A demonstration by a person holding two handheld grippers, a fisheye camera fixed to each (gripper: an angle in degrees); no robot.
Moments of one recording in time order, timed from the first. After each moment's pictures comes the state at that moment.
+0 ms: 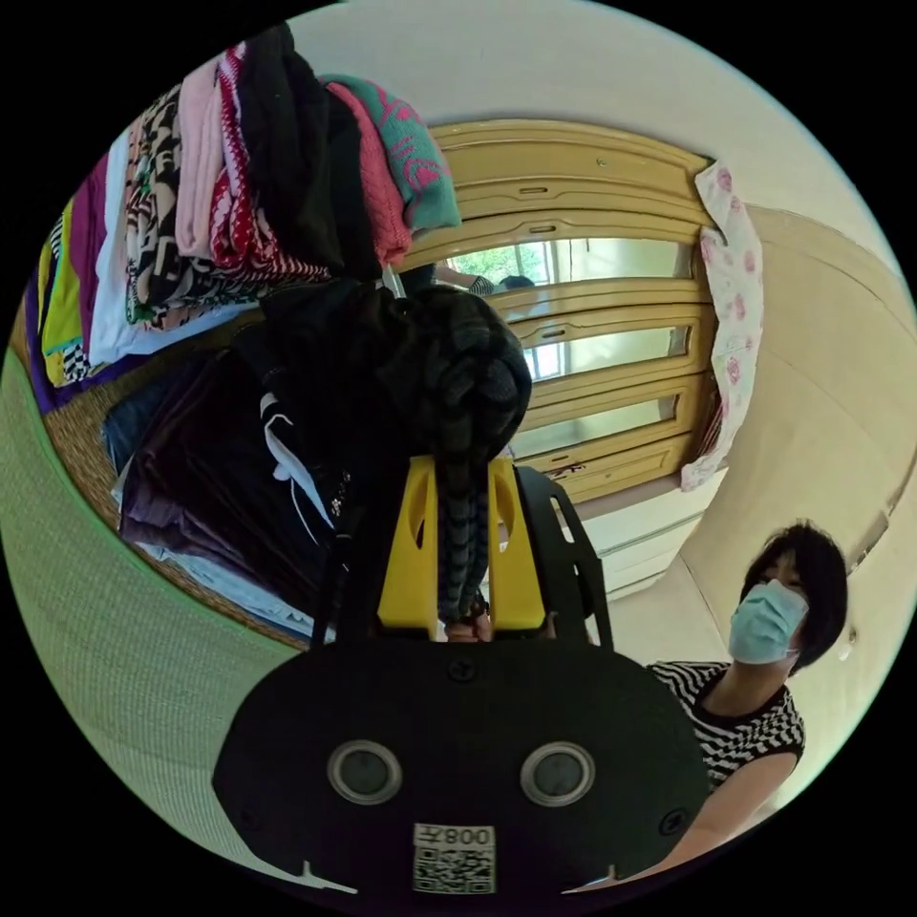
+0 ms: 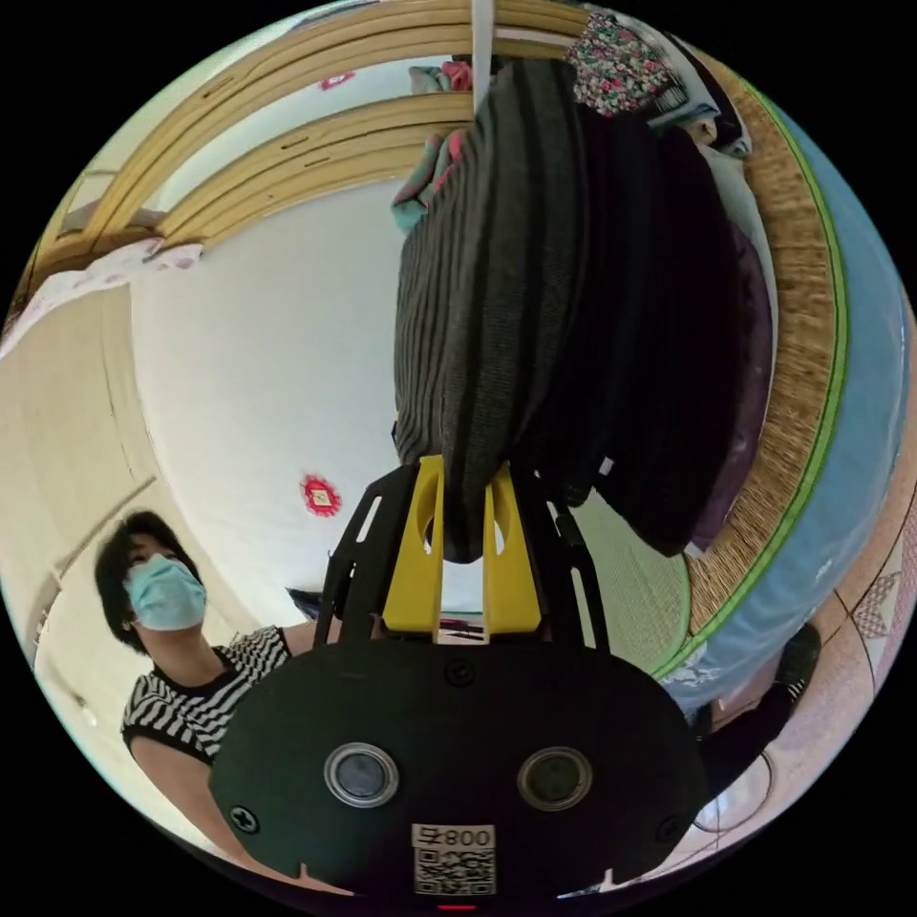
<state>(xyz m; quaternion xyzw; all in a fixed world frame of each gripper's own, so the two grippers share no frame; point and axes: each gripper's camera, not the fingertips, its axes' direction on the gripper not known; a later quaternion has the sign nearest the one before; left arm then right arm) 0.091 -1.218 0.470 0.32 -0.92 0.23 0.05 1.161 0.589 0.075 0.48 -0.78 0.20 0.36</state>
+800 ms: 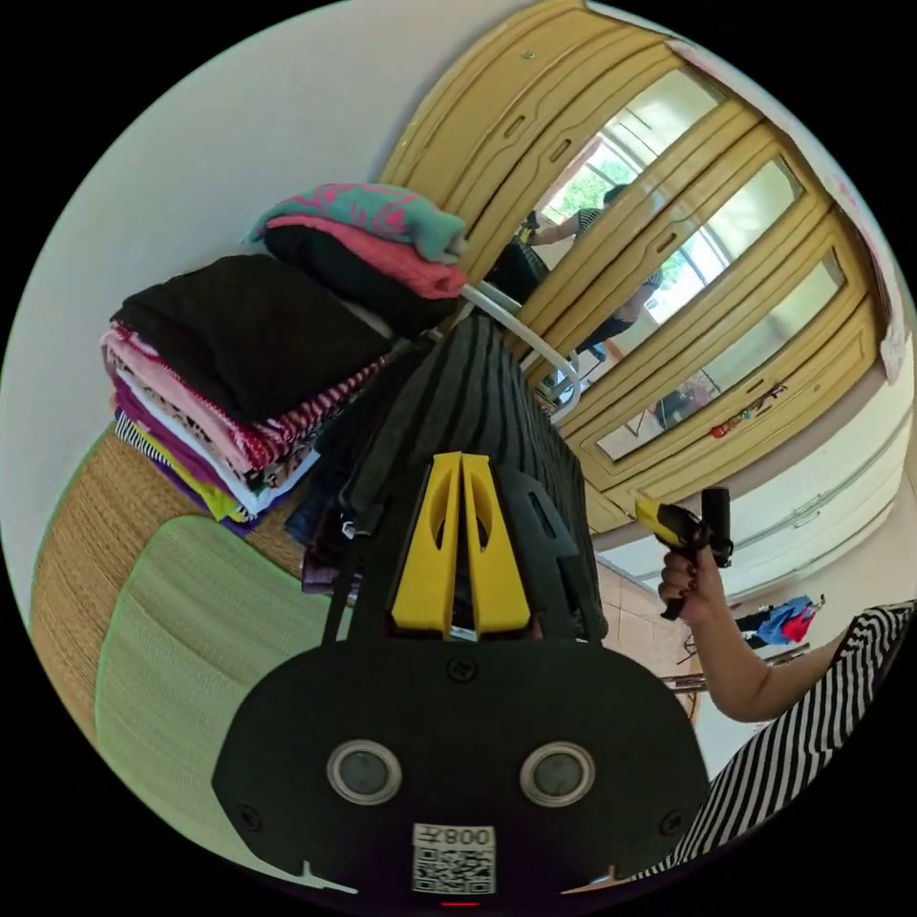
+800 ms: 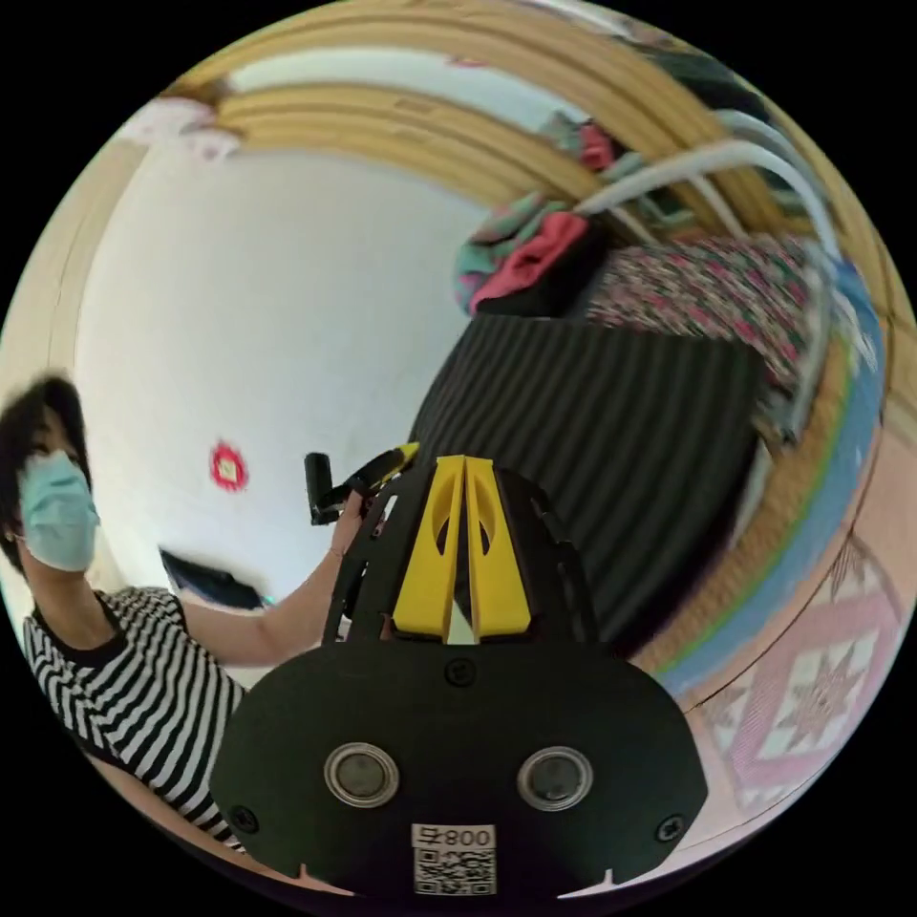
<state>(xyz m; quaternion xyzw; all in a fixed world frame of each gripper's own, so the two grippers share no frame) 0.084 -1.550 0.449 0.28 -0.91 0.08 -0.30 1.287 0.590 -0.231 0.57 -0.59 0.22 0.53</state>
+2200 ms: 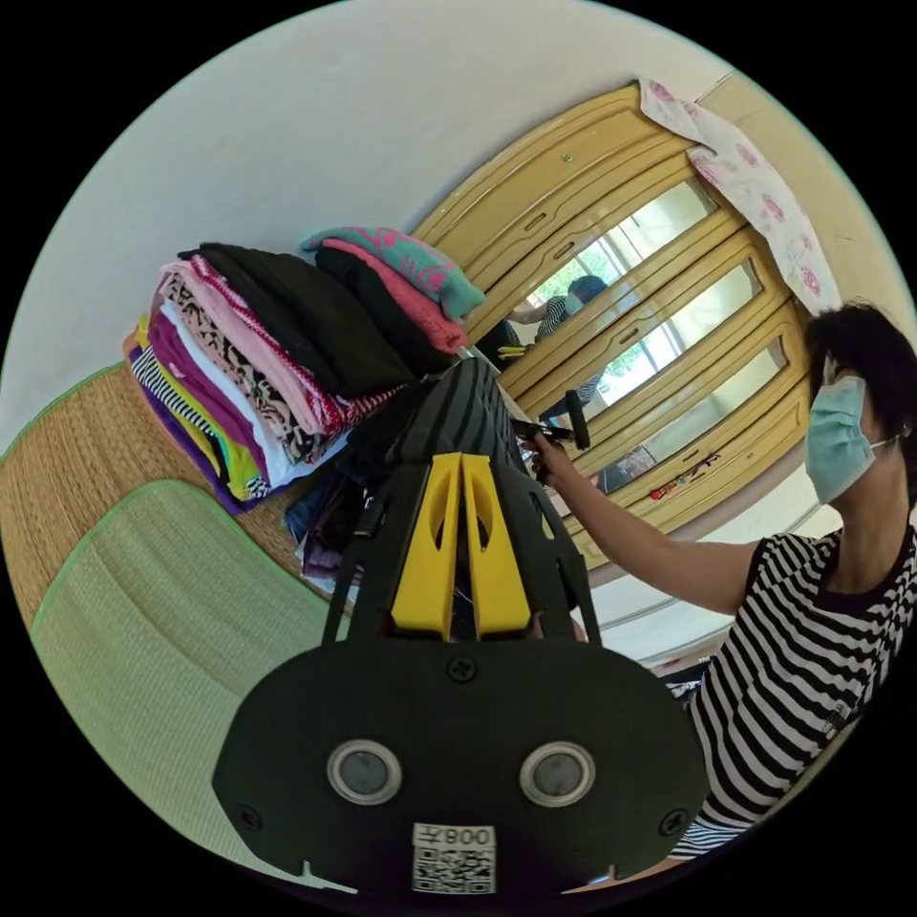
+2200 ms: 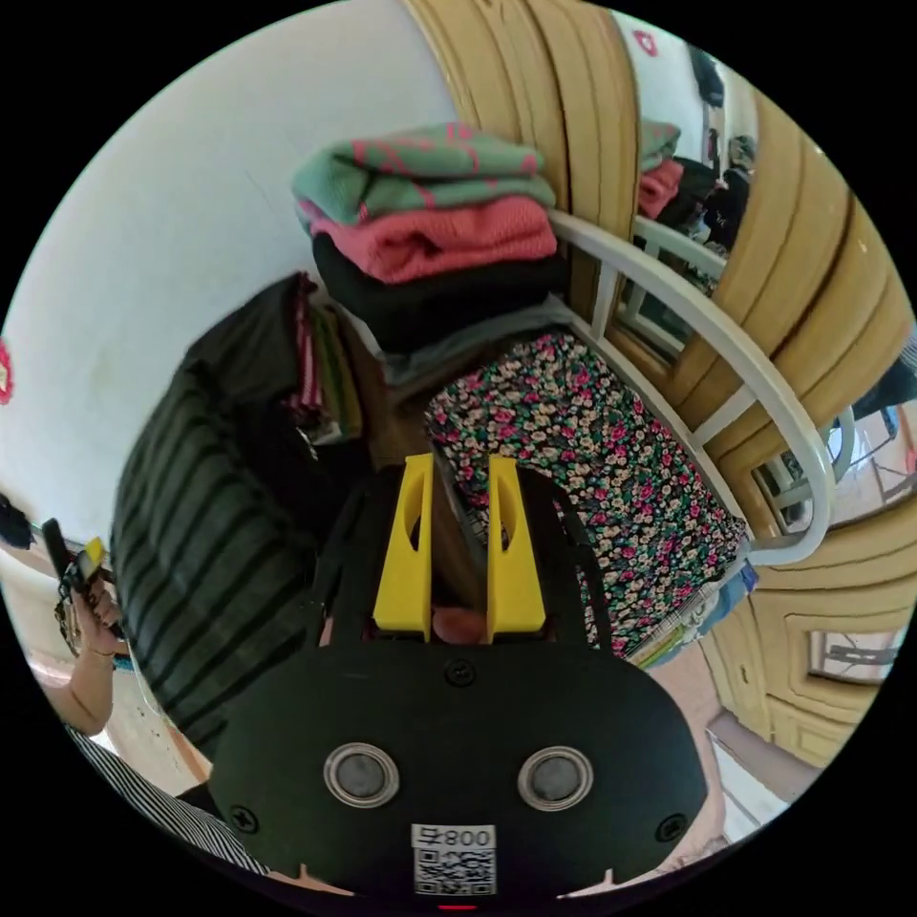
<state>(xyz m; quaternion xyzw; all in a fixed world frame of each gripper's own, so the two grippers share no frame) 0.086 -1.514 0.538 0.29 -0.91 0.21 -0.23 1.352 0.295 -0.489 0.42 -0.31 0.25 0.81</state>
